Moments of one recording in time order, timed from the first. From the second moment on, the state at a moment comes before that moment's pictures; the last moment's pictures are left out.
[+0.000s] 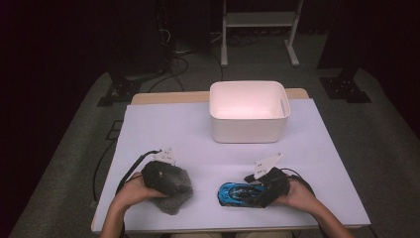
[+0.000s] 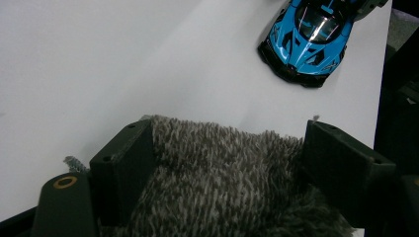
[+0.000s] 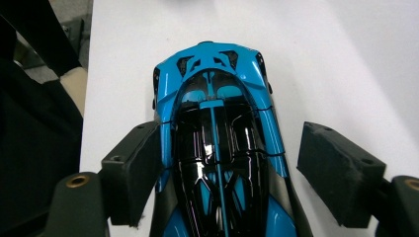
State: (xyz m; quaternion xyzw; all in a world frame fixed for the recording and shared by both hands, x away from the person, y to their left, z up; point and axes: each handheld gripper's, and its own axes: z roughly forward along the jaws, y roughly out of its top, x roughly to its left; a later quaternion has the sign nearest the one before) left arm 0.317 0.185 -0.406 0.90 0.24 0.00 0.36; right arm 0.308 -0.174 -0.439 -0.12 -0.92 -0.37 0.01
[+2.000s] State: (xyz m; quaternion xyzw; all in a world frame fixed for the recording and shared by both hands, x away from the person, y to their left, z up) left arm 0.321 0.174 -0.389 0.90 0.21 0.04 0.38; right arm 0.383 -0.194 -0.331 -0.14 -0.91 -0.38 0.01
